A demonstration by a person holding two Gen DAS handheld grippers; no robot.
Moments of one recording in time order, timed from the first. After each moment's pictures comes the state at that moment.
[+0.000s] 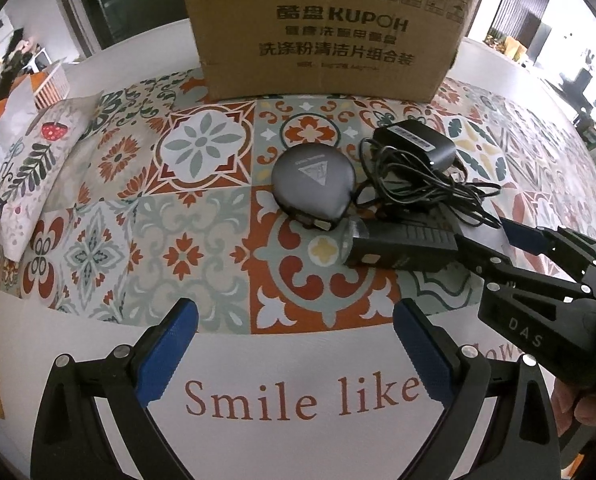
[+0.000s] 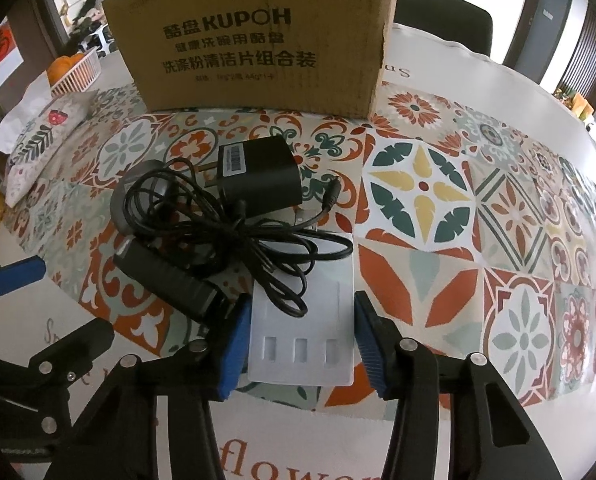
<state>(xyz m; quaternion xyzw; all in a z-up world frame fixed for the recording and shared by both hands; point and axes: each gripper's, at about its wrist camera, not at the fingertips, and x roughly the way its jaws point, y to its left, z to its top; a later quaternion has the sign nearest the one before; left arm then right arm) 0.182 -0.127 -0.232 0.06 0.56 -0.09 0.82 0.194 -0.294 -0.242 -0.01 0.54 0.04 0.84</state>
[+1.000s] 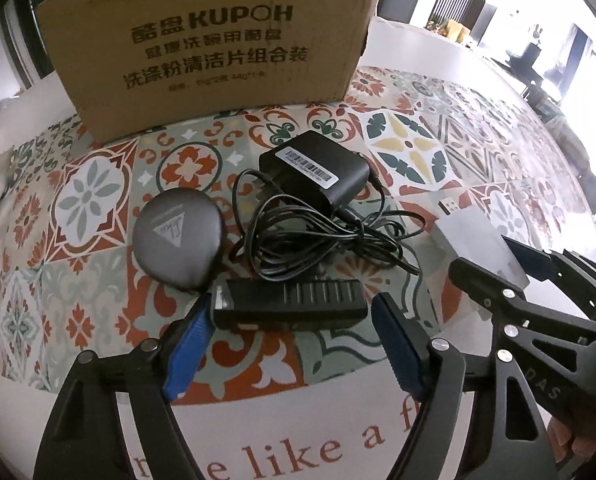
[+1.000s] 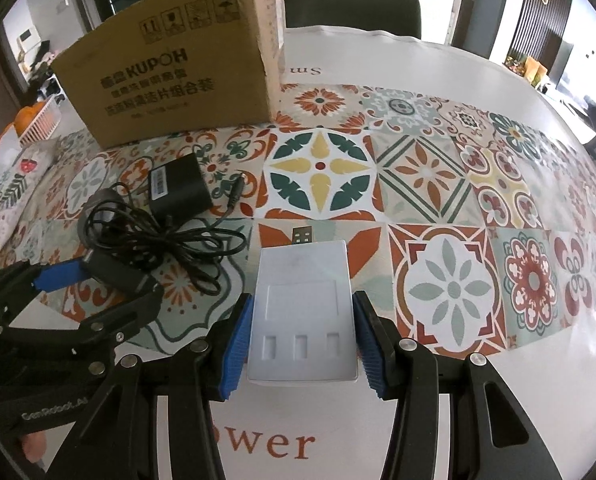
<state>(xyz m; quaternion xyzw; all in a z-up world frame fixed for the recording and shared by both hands) 0.208 -0.193 -0.246 0.07 0.55 -0.20 0.81 0.162 -0.349 -0.227 0.04 0.52 -0.03 0.85</state>
